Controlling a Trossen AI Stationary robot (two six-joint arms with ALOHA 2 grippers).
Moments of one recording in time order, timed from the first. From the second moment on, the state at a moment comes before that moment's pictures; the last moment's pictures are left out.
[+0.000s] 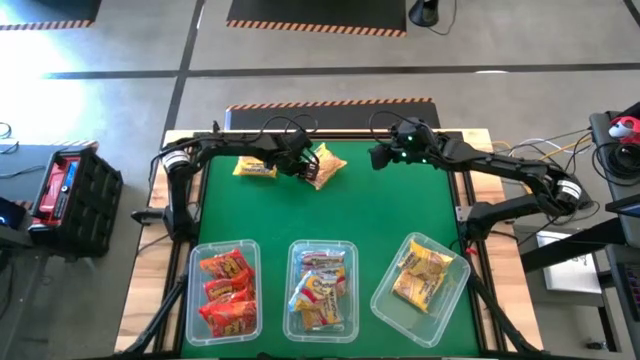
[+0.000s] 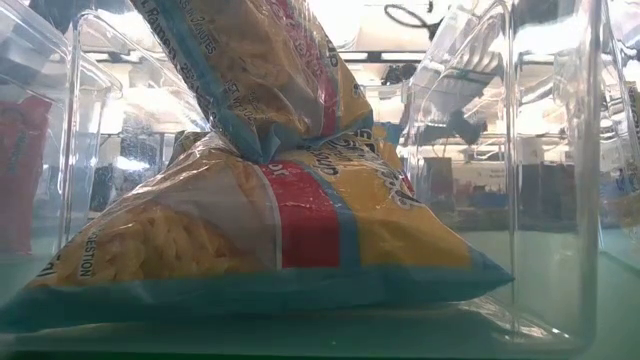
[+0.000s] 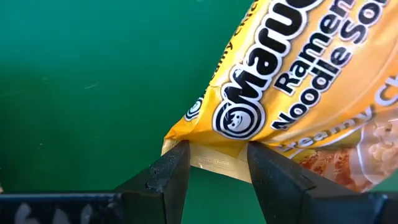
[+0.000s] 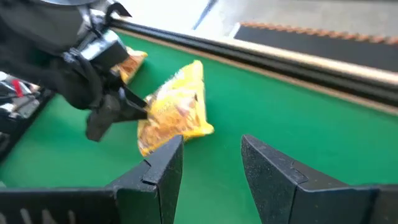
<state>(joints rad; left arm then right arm) 0.54 1.94 1.22 -0.46 0.01 -0.66 -0.58 1.25 0.84 -0.18 -0.03 0.54</state>
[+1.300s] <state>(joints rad) 0.40 2.03 1.60 -0.67 0.12 -0.27 -0.62 1.52 0.84 -0.05 -0.18 0.63</state>
